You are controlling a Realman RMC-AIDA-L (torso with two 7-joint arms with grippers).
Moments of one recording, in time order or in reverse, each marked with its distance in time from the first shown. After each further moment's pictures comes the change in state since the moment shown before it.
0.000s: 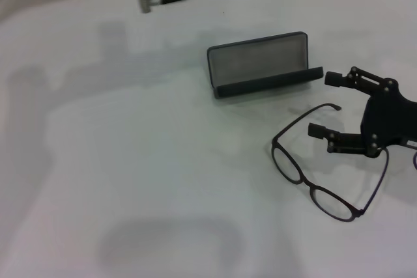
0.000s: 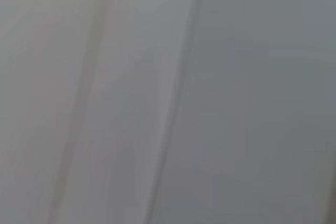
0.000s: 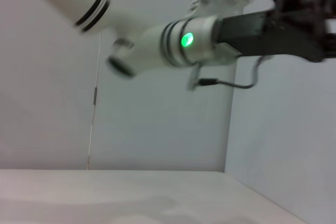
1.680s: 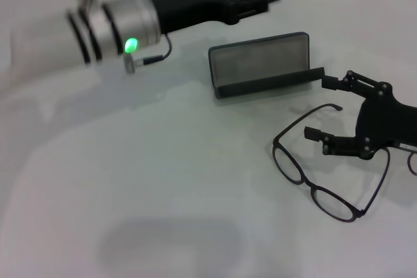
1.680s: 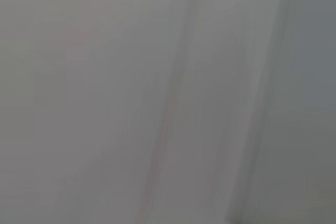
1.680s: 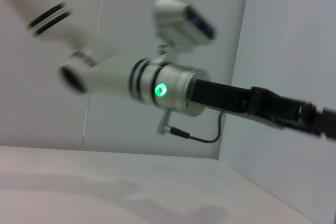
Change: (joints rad) left arm 0.199 0.070 -0.096 0.335 0.096 -0.346 0.283; right arm 0.020 0.000 -0.003 0.053 -0.005 0.047 -0.086
